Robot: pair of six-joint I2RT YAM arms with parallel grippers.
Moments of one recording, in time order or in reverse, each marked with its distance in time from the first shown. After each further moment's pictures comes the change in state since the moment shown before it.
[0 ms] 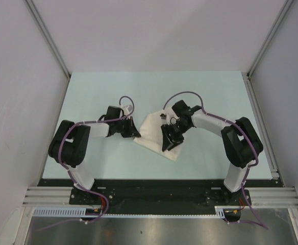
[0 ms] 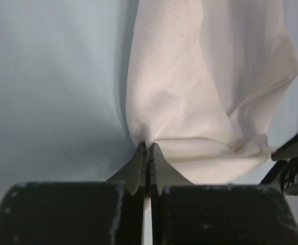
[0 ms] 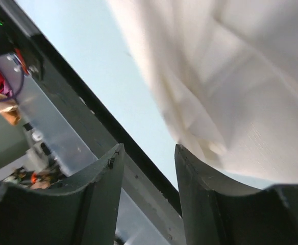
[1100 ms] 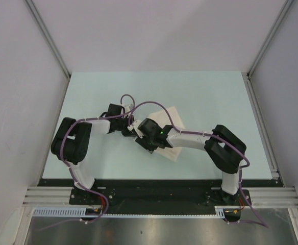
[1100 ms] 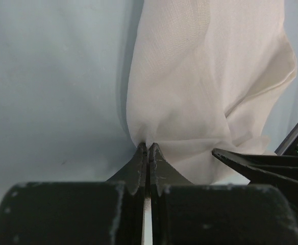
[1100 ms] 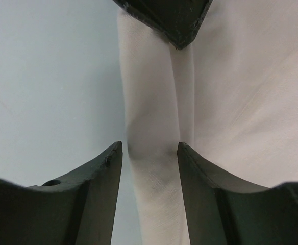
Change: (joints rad) left arm 0.002 0.050 0.079 -0.090 0.026 -0.001; right arm 0.440 0.061 0.091 0.367 0.799 -0.221
